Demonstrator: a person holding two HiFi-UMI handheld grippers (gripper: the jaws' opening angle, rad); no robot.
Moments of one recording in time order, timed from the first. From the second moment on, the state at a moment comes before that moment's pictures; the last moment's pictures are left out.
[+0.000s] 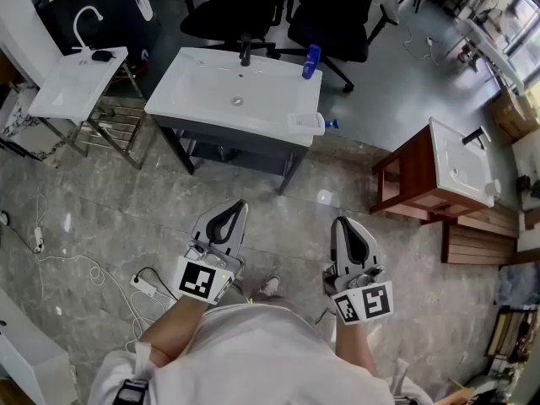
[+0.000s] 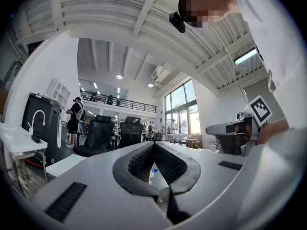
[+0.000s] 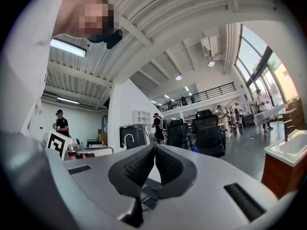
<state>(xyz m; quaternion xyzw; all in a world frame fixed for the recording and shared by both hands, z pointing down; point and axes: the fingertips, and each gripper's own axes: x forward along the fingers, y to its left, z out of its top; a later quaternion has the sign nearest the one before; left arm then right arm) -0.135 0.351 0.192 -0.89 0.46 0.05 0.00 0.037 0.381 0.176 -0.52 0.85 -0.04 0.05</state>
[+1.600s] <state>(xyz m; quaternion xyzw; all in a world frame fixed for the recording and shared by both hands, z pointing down) -0.104 0.251 0.232 -0.88 0.47 0.02 -0.02 0.075 0.285 0.232 -0.51 0.86 -0.09 0.05</state>
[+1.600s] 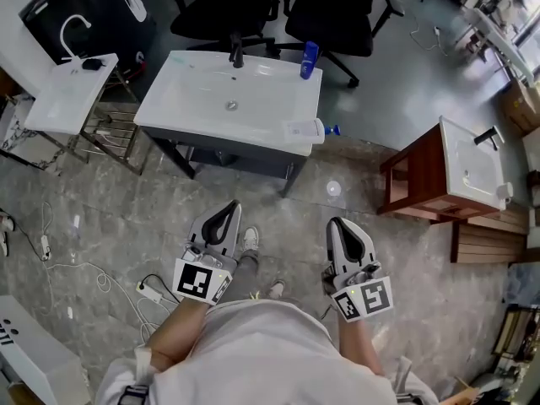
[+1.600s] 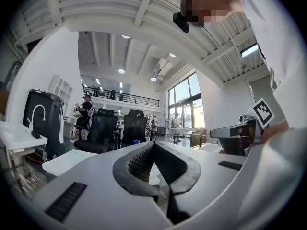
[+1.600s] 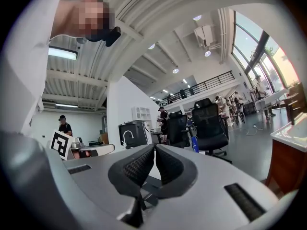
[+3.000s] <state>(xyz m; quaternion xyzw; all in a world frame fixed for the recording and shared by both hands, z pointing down) -0.057 -0.021 0.223 -0.92 0.39 0.04 -0.04 0.100 0.022 0.230 -0.56 0.83 -0.09 0.02</state>
